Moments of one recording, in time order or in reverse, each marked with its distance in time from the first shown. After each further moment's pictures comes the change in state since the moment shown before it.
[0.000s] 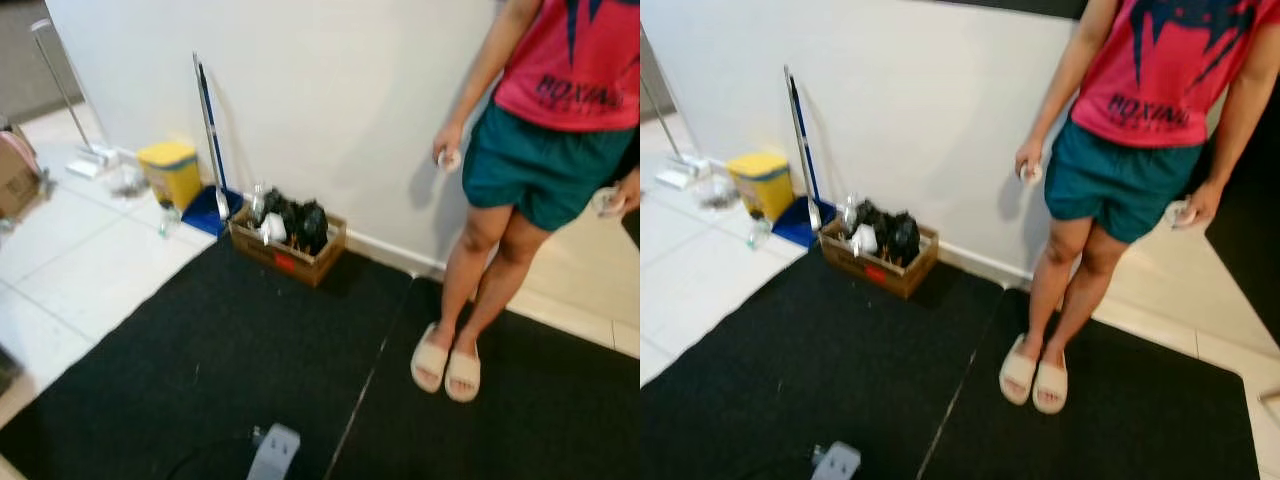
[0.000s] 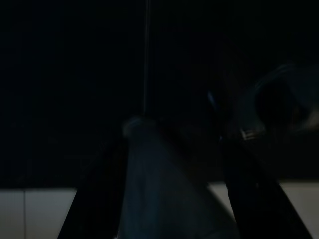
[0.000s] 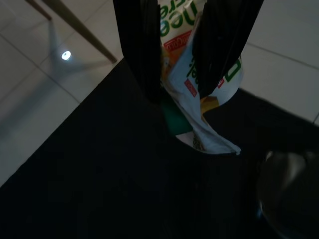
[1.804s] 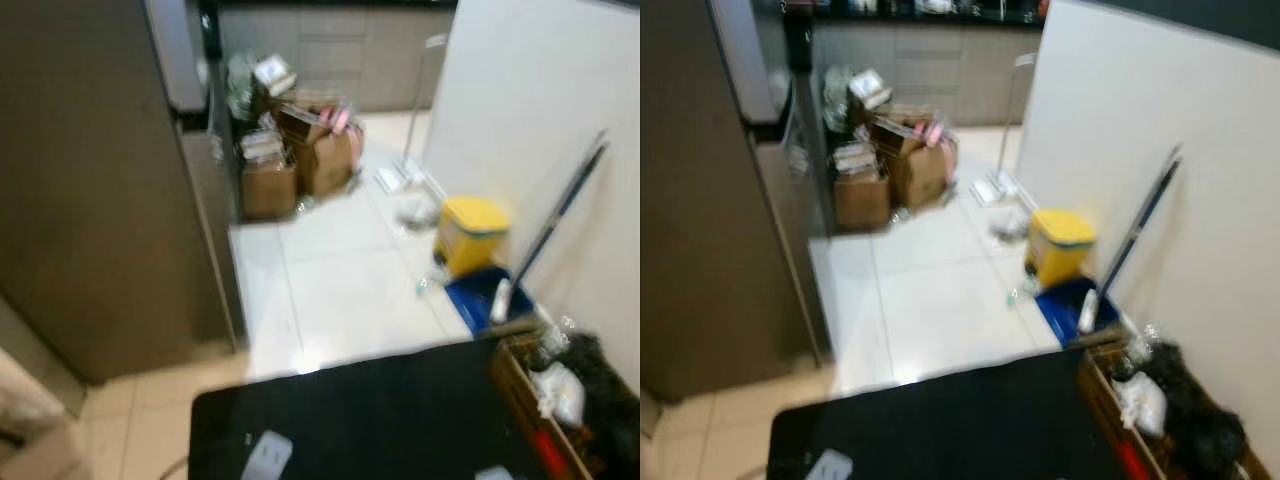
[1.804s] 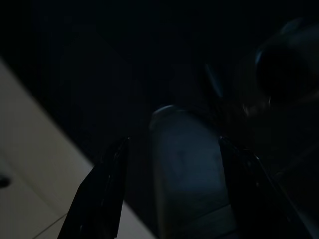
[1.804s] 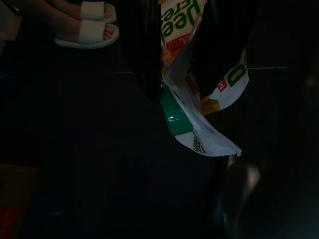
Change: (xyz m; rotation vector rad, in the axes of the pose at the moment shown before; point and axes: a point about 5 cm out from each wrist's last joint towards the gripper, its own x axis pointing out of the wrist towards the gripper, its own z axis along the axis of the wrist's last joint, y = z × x) left arm -0.002 0.001 -0.010 -0.004 0.033 0.003; right arm 0.001 0.014 0.011 0.006 -0.056 0.108
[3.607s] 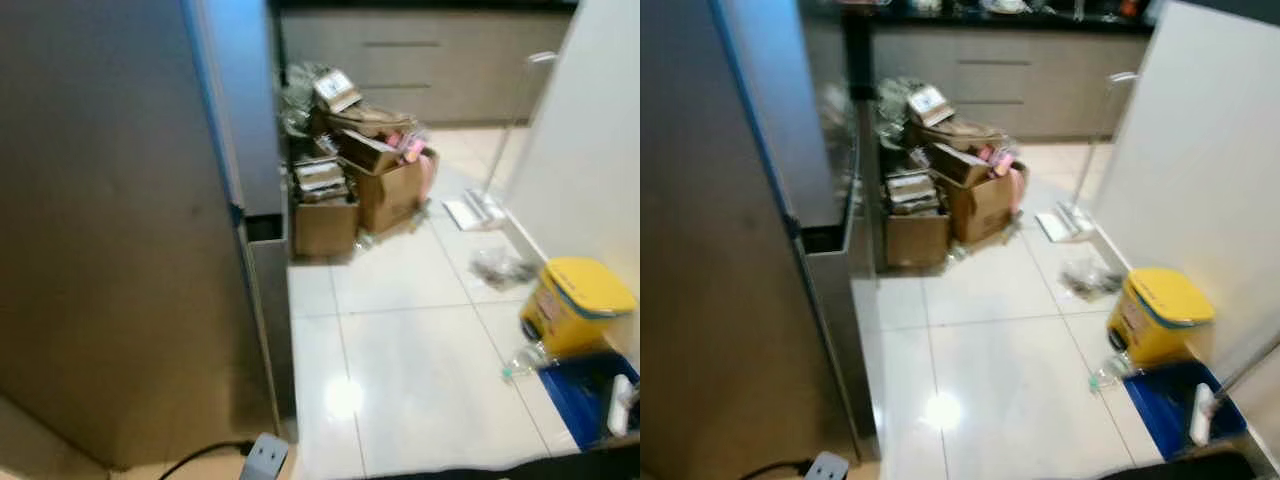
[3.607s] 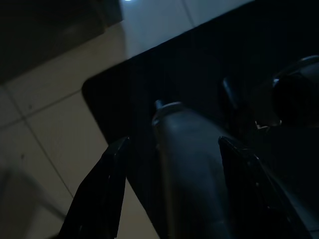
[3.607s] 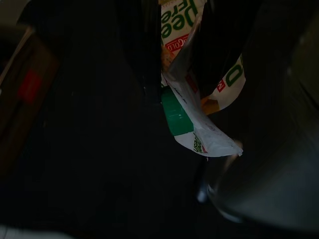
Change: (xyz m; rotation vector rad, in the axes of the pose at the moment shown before) left arm 0.000 0.002 0.001 -0.040 -0.018 0.026; right arm -0.001 -0.001 0.003 0.003 -0.024 0.024
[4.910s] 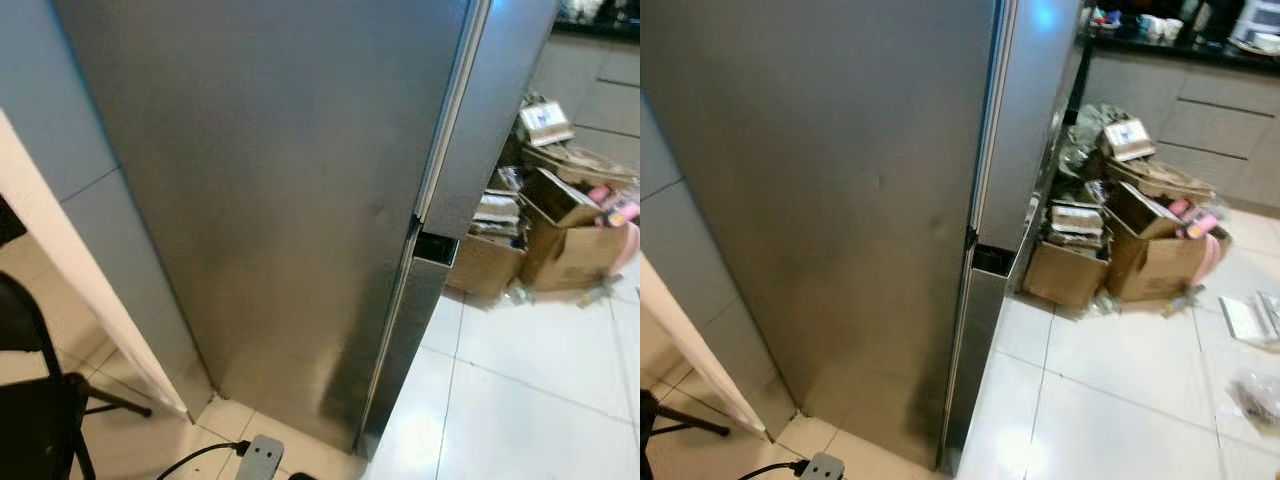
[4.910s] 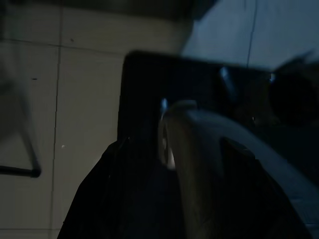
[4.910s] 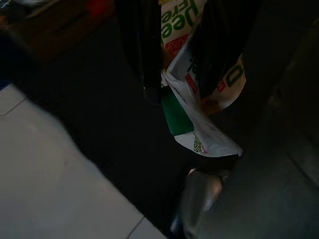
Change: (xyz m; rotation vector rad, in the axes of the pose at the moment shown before) left arm 0.000 0.000 0.001 -0.020 -0.003 -0.015; right arm 0.000 0.009 -0.013 0.008 0.057 0.080
